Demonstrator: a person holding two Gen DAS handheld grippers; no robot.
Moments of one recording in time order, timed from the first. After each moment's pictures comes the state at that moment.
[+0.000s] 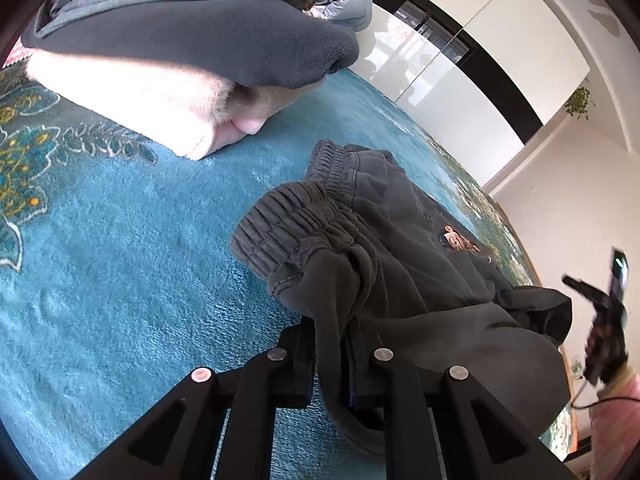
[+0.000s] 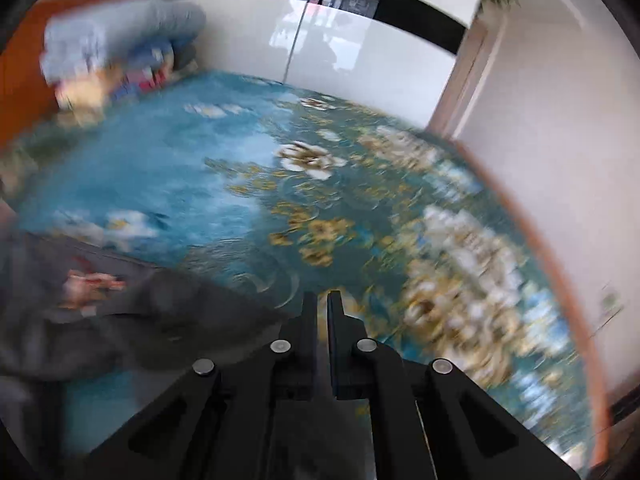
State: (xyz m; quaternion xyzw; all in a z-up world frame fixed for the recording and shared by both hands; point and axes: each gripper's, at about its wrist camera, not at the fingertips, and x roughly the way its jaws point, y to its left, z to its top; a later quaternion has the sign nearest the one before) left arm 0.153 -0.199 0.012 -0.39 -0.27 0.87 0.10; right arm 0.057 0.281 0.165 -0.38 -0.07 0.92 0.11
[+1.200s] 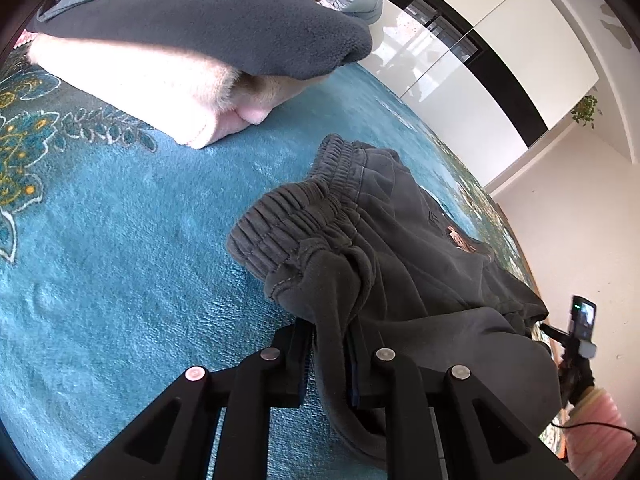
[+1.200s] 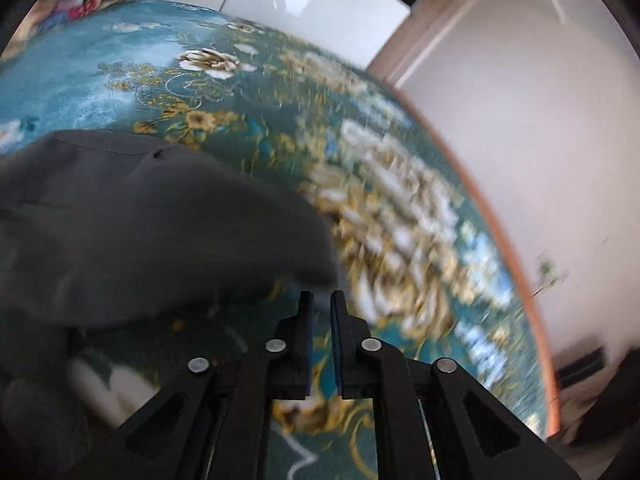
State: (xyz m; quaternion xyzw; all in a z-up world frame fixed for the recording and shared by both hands) left arm 0.147 -0.202 0.009 -0.41 -0.28 0.86 0.11; right arm 0.076 0.363 0.089 -0.46 -0.13 0.84 0.26
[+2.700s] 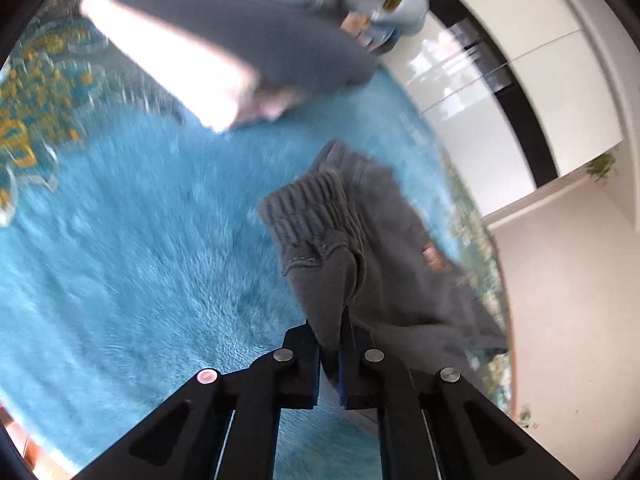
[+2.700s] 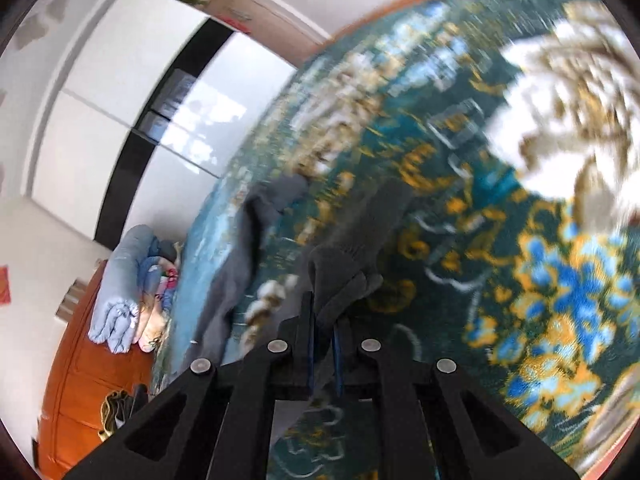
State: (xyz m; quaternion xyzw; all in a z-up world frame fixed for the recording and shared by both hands) left arm 0.182 -0.215 0.056 -0.41 -0.38 0.82 0.09; right arm 0.351 0.447 0.086 -0.24 0.47 0.84 0.12
